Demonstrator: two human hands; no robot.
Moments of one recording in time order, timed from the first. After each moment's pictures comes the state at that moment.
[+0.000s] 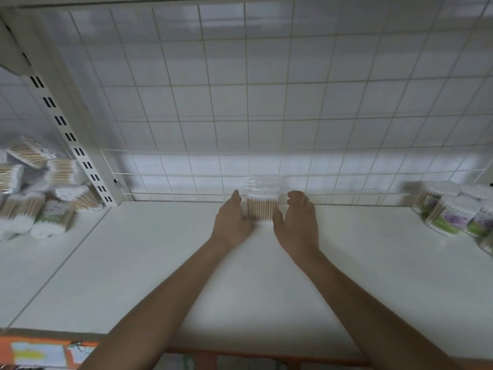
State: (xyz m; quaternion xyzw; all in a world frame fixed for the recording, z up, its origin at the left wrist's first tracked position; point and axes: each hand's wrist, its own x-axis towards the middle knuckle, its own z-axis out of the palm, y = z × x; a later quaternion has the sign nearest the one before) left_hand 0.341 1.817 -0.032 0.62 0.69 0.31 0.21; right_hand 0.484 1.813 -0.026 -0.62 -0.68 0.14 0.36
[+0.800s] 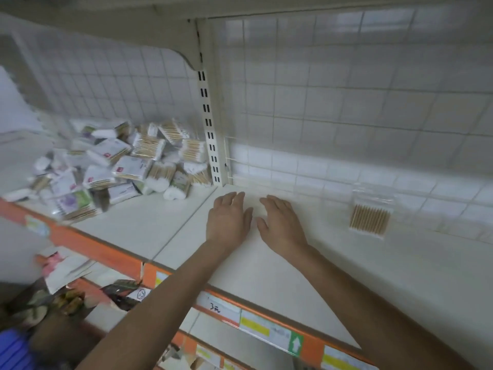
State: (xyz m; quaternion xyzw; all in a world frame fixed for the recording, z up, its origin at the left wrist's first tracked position) left_hand 0.173 1.720 -0.035 0.56 0.80 0.21 -0.06; right_hand 0.299 1.773 -0.031 -0.38 -0.89 0.13 0.22
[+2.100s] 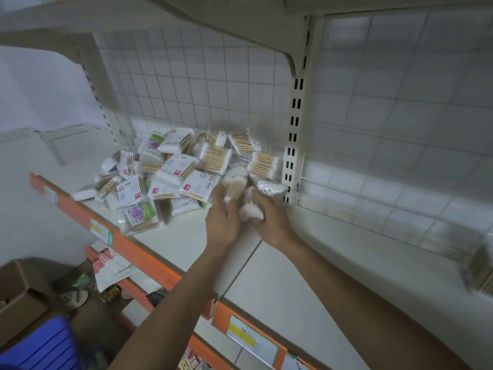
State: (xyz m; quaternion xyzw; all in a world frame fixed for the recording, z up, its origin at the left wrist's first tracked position) left_hand 0.010 1.695 -0.031 0.30 0.77 0.56 0.08; right_hand 0.093 1.788 -0.041 -0.27 -0.86 0.33 0.27
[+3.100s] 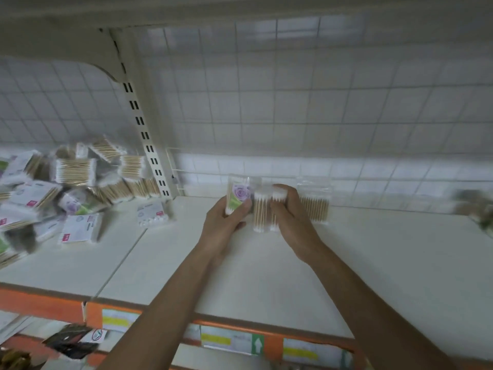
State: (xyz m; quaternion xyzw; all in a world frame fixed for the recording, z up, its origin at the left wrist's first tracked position) left_hand 0.237 1.736 -0.011 0.43 0.54 0.59 0.42; right_hand 0.384 1.765 0.009 -0.39 -0.64 0.47 0.45
